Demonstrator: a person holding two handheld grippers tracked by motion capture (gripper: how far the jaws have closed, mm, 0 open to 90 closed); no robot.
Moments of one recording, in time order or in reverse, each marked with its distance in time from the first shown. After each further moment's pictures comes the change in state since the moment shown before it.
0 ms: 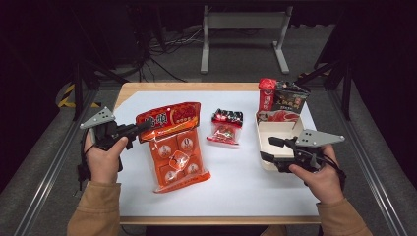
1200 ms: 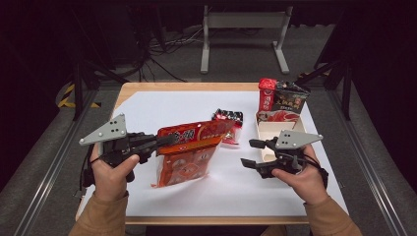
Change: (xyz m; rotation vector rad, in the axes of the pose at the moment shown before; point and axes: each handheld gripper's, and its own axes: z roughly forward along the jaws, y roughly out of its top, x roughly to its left) left arm -0.088 0.028 -0.009 -0.049 -0.298 0.223; right arm 0.030 0.018 0.034 -0.012 0.133 -0.050
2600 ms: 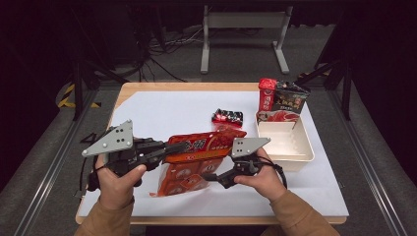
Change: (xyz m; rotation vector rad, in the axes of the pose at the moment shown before) left arm -0.025 0.009 0.009 -0.032 -0.072 0.074; right arm 0.025 -0.005 0.096 -0.058 0.299 -0.075
